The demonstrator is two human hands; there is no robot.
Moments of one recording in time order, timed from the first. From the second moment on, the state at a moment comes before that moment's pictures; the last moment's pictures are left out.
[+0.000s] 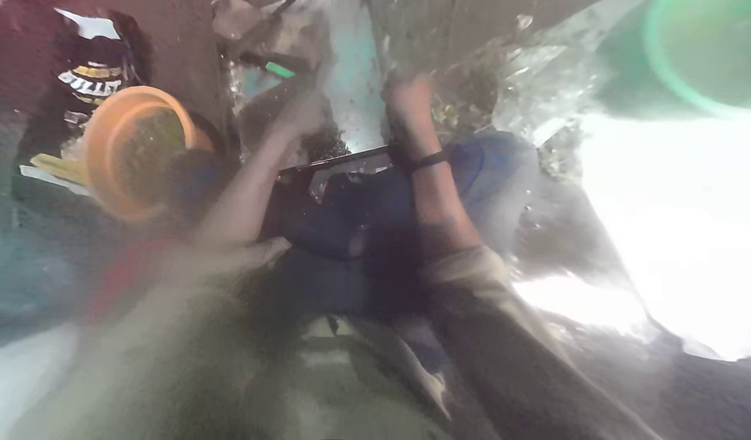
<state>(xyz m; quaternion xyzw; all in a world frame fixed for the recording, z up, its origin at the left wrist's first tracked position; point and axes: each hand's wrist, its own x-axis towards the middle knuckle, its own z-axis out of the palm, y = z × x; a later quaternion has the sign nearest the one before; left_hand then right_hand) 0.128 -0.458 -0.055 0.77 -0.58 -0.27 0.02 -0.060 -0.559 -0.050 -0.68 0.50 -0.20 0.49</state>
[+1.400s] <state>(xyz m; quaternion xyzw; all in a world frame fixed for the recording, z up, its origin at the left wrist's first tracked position) 0.121 -0.392 -0.090 0.86 -0.44 -0.24 -0.08 -0.051 -0.542 -0.061 -0.69 0.49 -0.13 0.51</state>
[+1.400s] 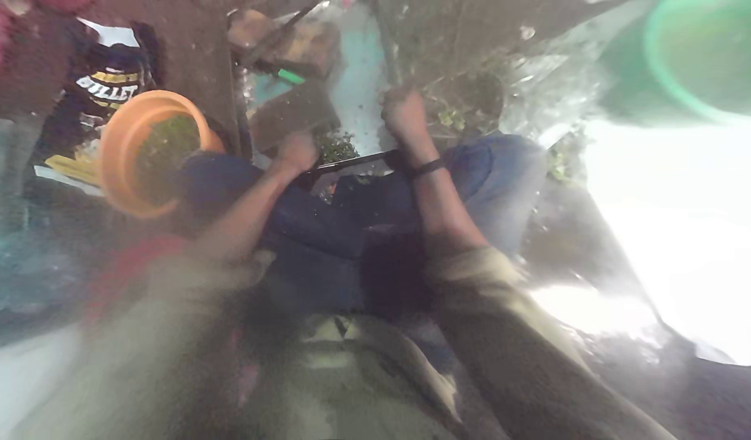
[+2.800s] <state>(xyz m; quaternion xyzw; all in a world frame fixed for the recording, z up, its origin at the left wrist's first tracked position) 0.140 -0.399 -0.099 0.81 -0.52 -0.27 0.00 -0.047 -0.545 -0.068 -0.67 0.52 -0.15 0.50</state>
